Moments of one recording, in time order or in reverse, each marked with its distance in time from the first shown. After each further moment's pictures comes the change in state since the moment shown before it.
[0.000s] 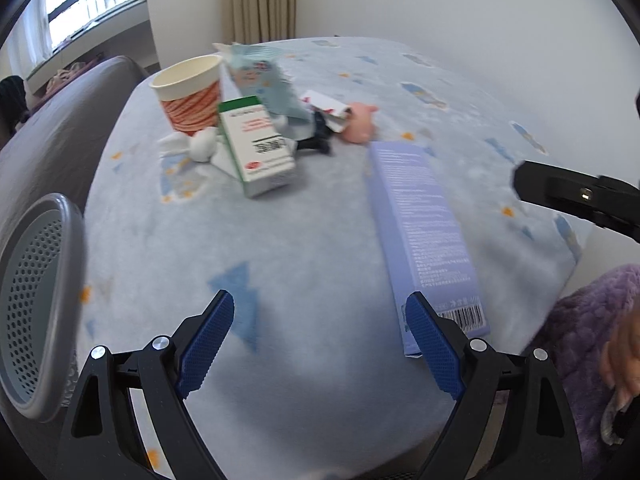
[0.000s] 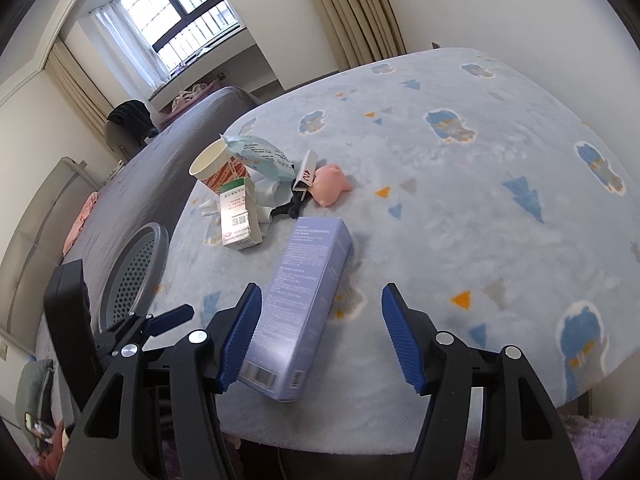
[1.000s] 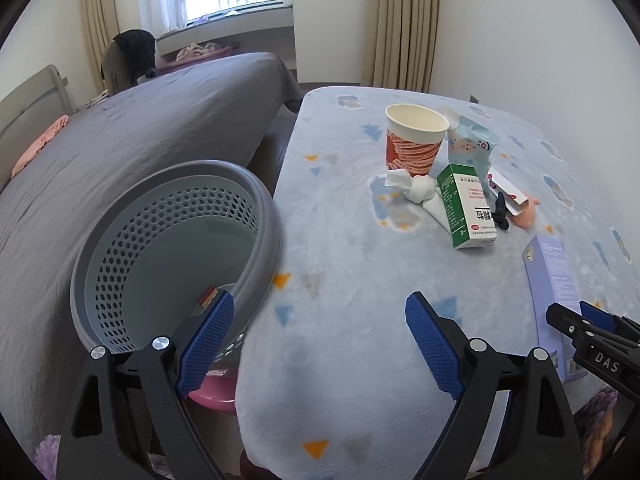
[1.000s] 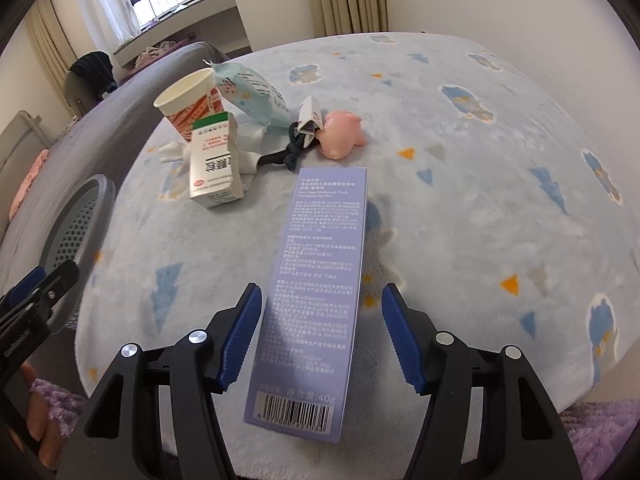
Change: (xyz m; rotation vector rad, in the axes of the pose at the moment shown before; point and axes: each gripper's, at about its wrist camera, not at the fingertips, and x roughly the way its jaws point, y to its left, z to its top) left arm -0.058 0.113 -0.017 -0.328 -0.127 0.338; right arm 0.072 0.047 -0.016 -0.088 0.084 -0.240
